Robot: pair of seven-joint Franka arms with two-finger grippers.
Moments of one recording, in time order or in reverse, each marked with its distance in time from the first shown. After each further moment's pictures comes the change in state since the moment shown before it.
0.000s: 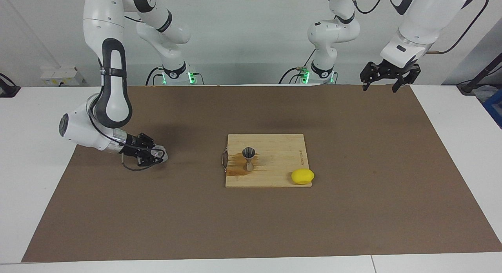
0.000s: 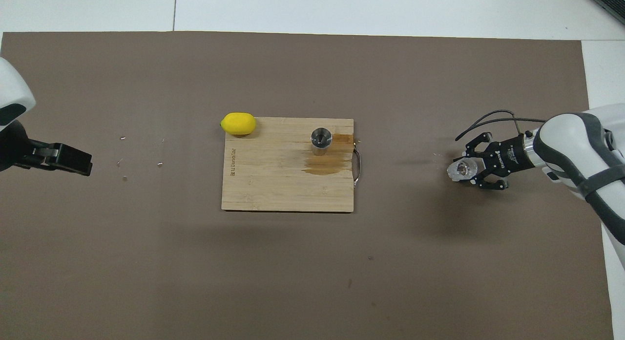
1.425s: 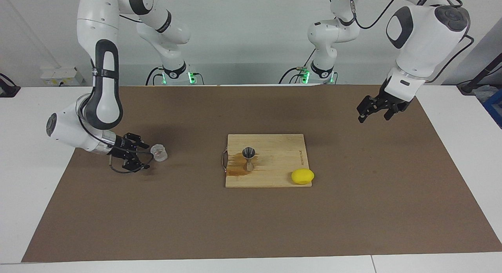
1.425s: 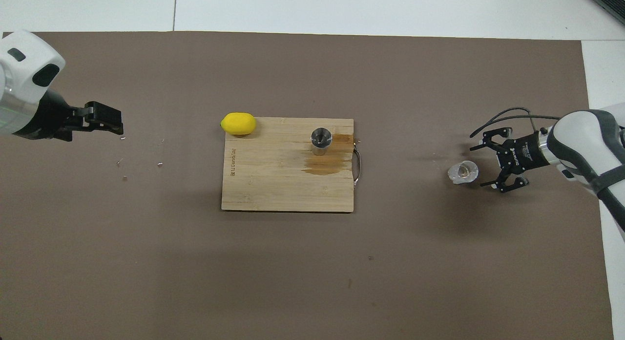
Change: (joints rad) left arm 0.006 0.082 0.008 -0.053 -0.066 0.218 -0.178; right arm -0.036 0.030 -0.013 0.029 -0.030 -0.005 0.027
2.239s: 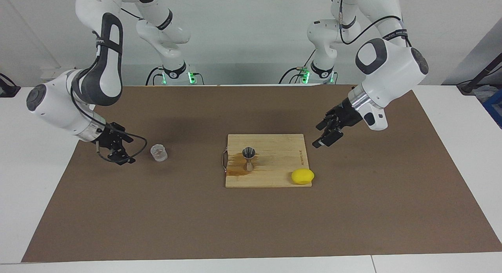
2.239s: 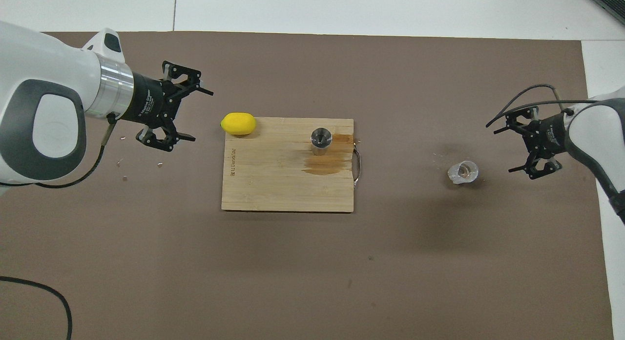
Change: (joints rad) left arm -0.114 0.148 -0.010 -0.021 -0.363 0.278 -0.962; right arm 0.038 -0.111 -0.002 0.076 -0.227 -0.013 0.083
